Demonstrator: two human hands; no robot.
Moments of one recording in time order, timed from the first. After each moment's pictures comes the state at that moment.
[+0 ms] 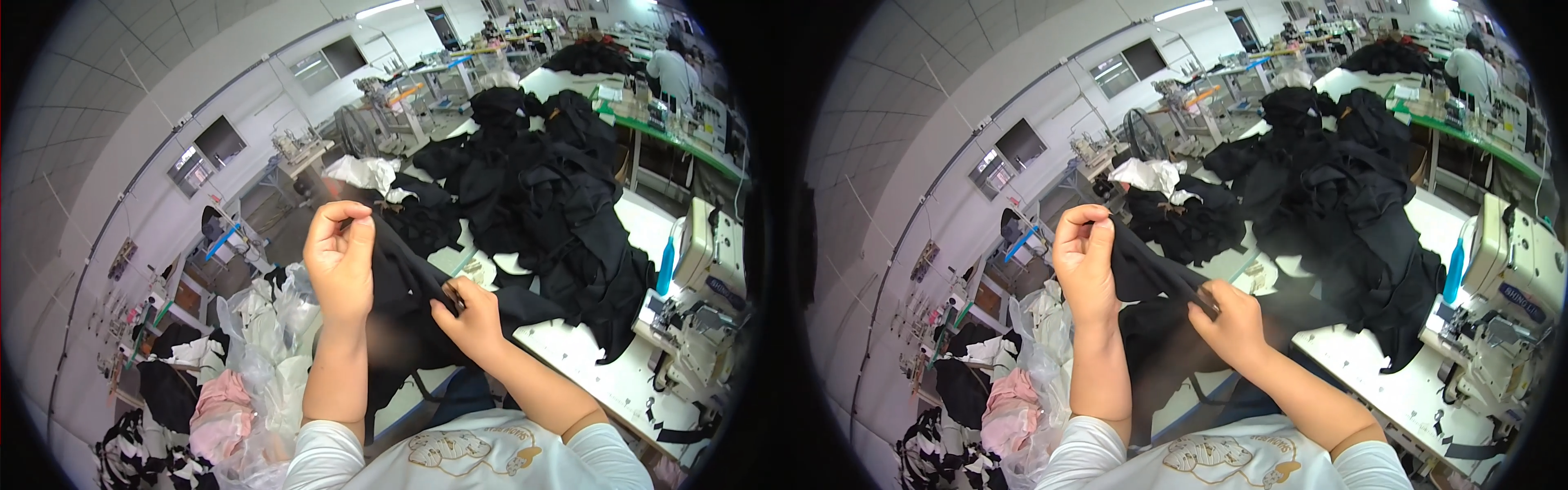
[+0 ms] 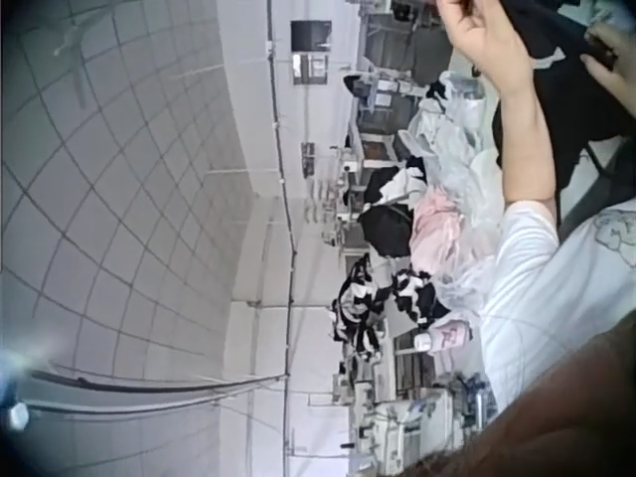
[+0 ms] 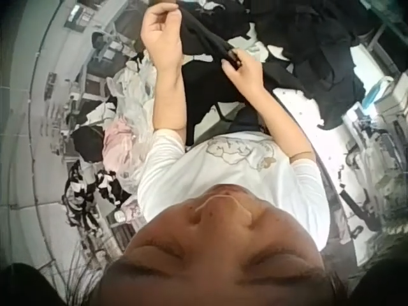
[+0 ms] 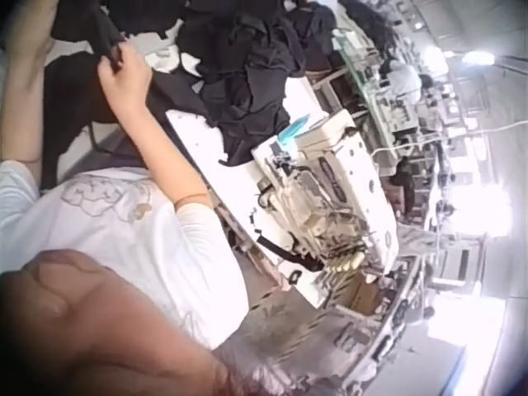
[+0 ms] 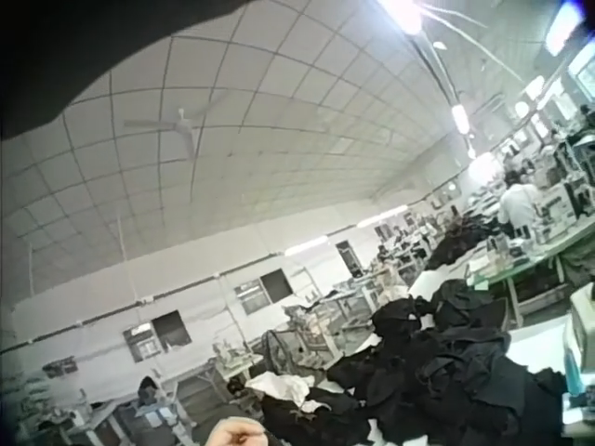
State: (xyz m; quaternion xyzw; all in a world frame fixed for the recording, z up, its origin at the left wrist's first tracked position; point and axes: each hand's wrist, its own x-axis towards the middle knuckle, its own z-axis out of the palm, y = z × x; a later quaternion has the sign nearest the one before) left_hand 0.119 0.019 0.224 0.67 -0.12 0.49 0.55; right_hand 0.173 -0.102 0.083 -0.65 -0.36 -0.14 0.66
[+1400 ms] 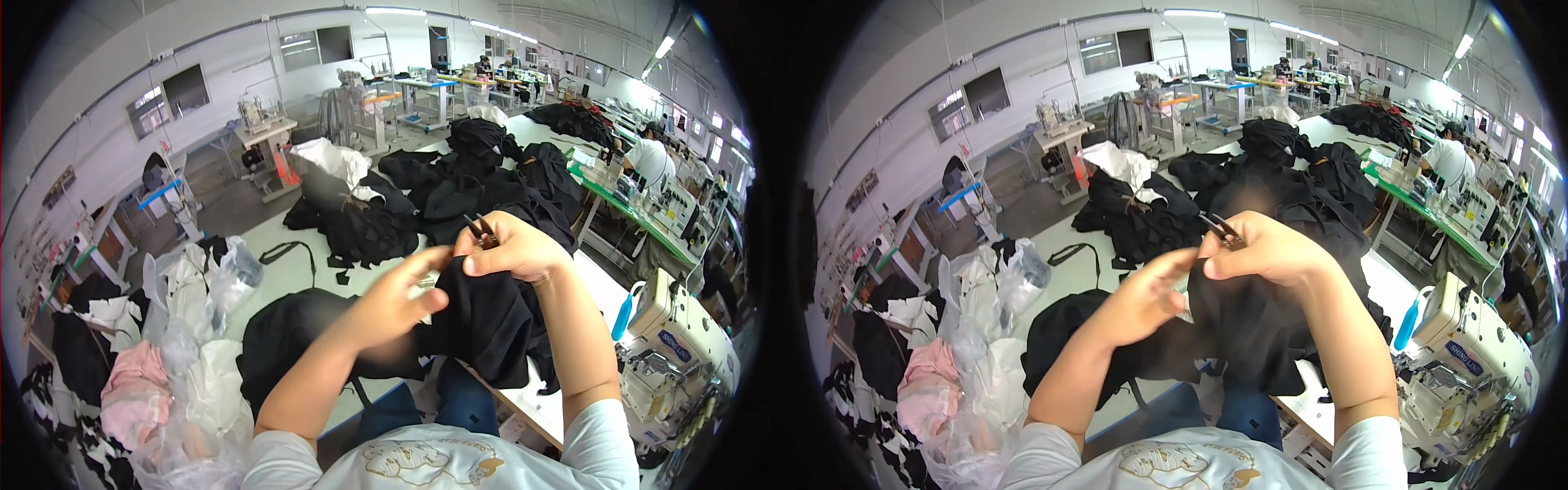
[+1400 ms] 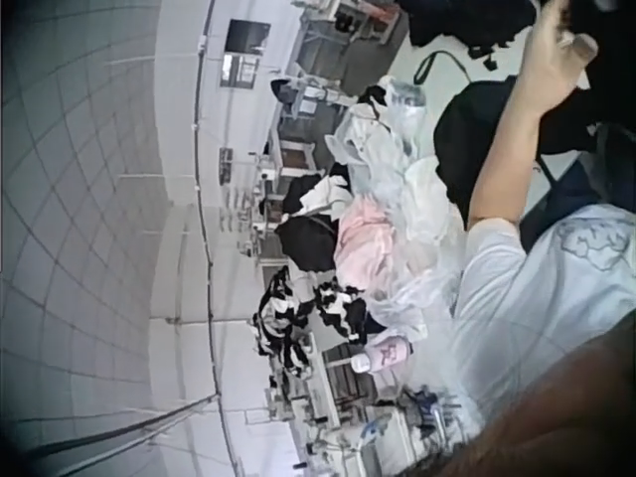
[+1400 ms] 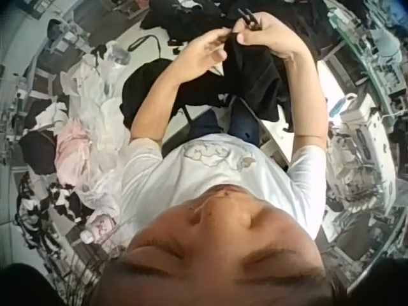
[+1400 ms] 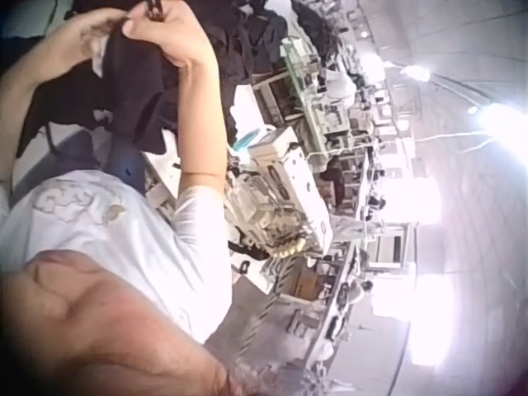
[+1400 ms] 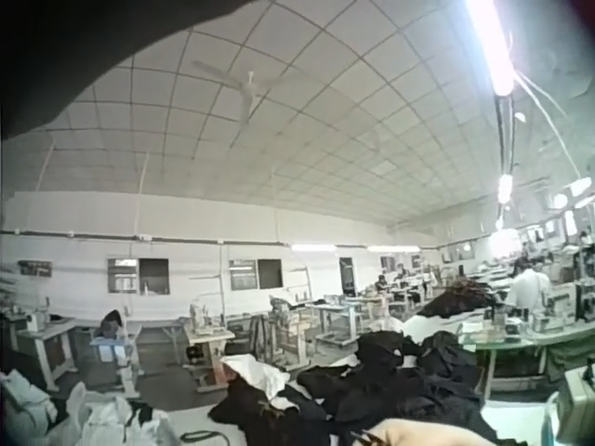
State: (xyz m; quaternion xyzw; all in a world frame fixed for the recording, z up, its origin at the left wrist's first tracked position) left_hand 0.123 0.040 0.146 0.73 -0.23 0.19 0.62; right_hand 0.261 -0.140 0.222 -0.58 -0.47 0.36 0.56
